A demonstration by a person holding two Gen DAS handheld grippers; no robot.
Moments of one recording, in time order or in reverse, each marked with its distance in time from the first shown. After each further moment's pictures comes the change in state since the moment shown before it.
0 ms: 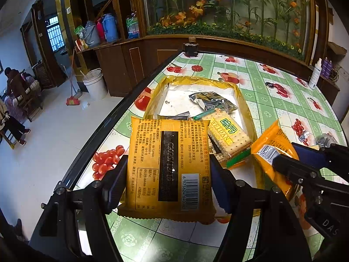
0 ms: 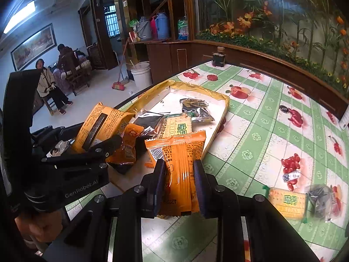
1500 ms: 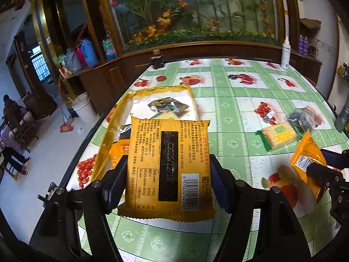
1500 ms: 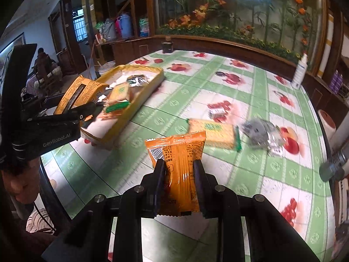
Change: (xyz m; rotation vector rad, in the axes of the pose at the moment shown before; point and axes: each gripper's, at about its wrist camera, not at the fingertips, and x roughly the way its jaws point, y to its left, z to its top) left arm -0.049 -0.073 -0.020 0.168 -0.086 -0.022; right arm -0.099 -0.067 -0.097 0.102 0.017 -0.195
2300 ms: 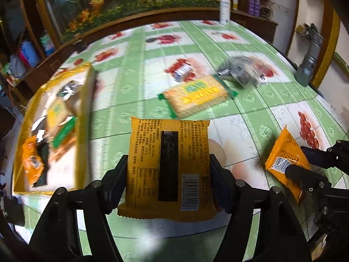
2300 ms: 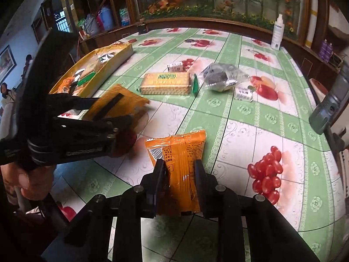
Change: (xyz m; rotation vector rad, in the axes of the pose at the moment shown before) left arm 0.020 -0.127 -0.016 0.201 0.164 -0.276; right arm -0.004 -0.077 -0.077 0.123 0.102 -0.029
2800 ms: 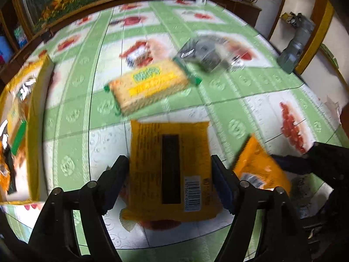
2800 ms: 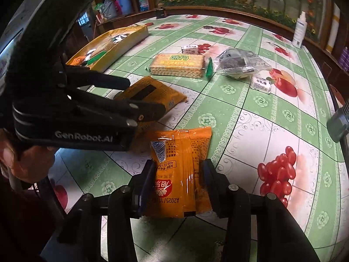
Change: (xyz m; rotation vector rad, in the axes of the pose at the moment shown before) left arm 0.038 -0.042 0.012 0.042 0.152 -0.167; right arm 0.023 -0.011 -0.007 -0.095 0.083 0.103
